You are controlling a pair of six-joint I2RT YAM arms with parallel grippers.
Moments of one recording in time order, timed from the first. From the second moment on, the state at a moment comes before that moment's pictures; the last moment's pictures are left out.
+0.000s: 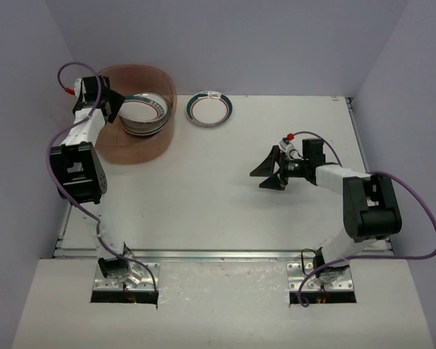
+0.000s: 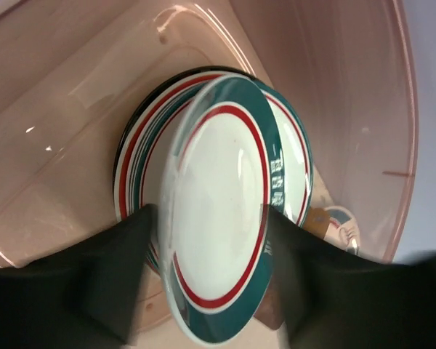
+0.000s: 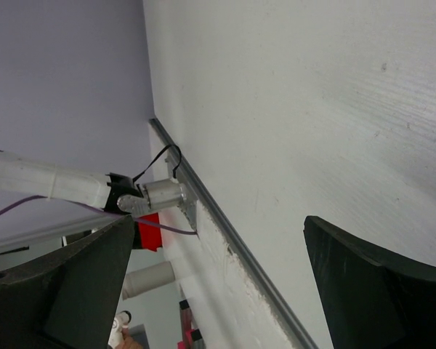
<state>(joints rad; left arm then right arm) 0.22 2.02 1.71 -0.34 -0.10 -0.90 0.07 1.63 0.74 0.04 -1.02 0.62</state>
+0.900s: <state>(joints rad) 0.14 1.70 1.84 -0.58 -0.06 -0.73 0.21 2.39 1.71 -0.11 -0.62 0.79</state>
